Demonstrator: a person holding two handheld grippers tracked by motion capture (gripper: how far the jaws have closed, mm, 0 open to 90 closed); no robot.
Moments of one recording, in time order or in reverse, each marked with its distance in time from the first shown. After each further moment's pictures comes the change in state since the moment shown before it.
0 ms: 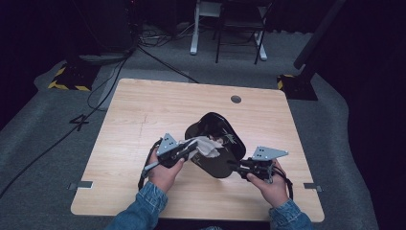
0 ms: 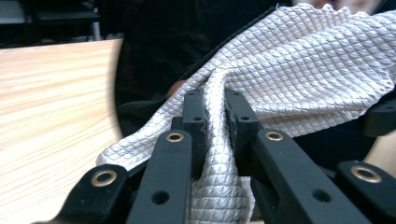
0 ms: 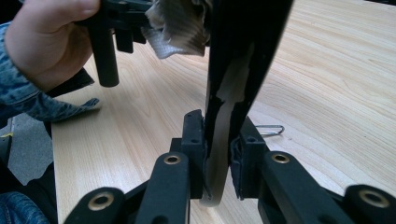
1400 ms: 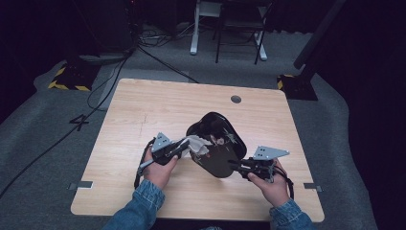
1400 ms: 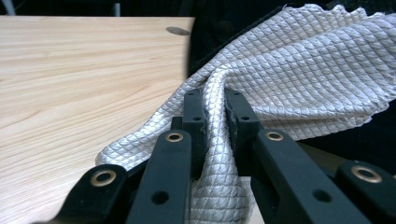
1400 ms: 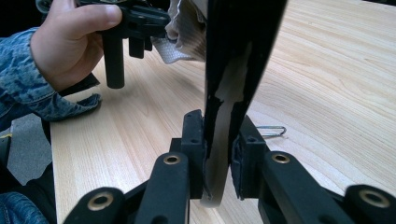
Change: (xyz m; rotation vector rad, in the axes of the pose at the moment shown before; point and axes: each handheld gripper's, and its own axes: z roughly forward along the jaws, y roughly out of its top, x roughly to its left) left arm 0.024 -0.014 0.001 0.037 0.069 -0.060; right arm -0.002 0.000 -0.002 0.000 -0.005 0.000
